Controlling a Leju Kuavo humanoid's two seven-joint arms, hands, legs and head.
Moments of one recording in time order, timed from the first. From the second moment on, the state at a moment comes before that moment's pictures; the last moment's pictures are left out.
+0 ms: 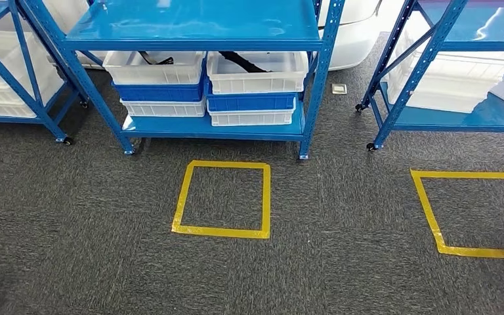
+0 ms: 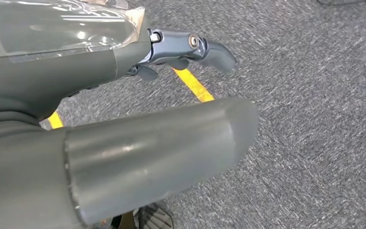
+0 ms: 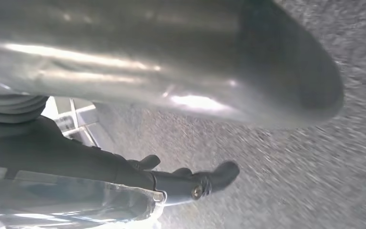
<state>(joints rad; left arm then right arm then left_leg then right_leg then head) -0.10 -0.16 1.23 -0.25 -0.47 0.34 -0.49 -0.04 0.10 -0.05 -0.18 0.63 -0.64 0.32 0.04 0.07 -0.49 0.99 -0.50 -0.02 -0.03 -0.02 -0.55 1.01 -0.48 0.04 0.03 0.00</state>
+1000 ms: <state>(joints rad) -0.10 -0.15 1.24 -0.25 -0.47 0.32 -0.48 -0.05 0.10 -0.06 -0.18 0.63 -0.65 0.33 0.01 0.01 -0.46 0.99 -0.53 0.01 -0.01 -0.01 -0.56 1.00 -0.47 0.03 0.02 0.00</state>
